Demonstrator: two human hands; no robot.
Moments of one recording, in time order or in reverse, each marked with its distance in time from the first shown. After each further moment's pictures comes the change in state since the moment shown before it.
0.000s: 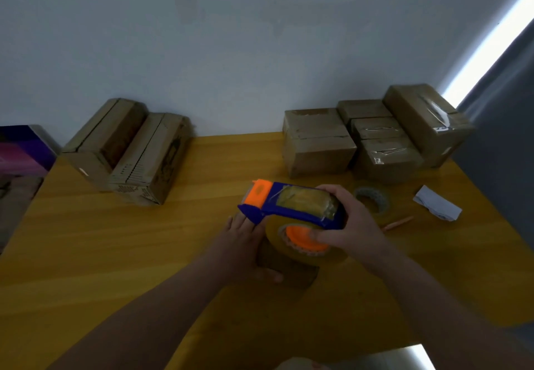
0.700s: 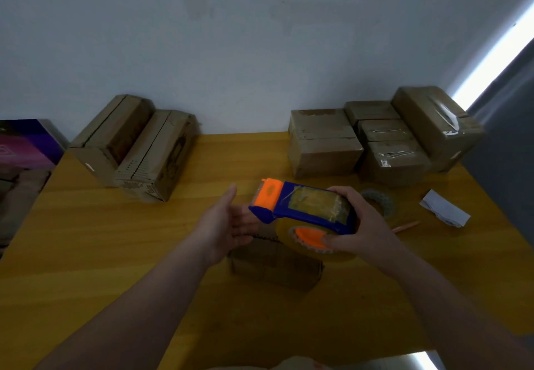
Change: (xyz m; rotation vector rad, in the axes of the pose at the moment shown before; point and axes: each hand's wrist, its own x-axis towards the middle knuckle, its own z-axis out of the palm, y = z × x) left_hand -0.018 0.001 -0.061 -1.790 0.132 -0.651; right_hand 0.002 0.008 -0.015 -0.045 -0.088 -0.006
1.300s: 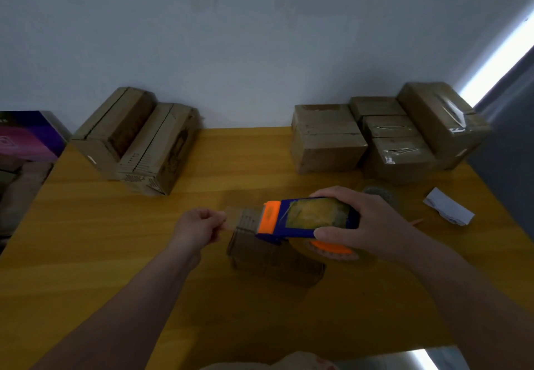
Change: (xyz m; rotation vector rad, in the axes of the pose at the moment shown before) left_hand 0.019 -0.026 -0.040 0.205 0.314 0.132; right_hand 0.004 -0.022 -0.010 -0.316 -0.183 -0.066
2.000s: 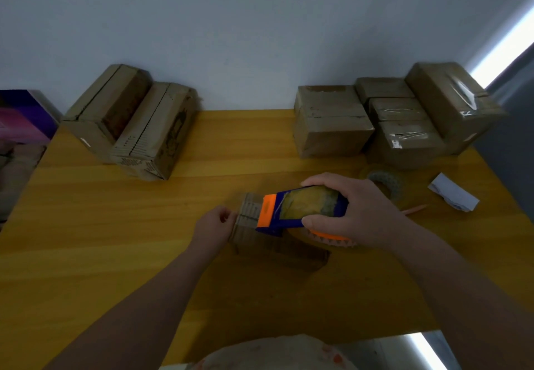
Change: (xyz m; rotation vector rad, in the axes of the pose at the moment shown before) left_hand 0.015 -0.040 0.020 0.634 0.009 0.218; right_hand 0.016 0.001 0.019 -0.170 0.046 -0.043
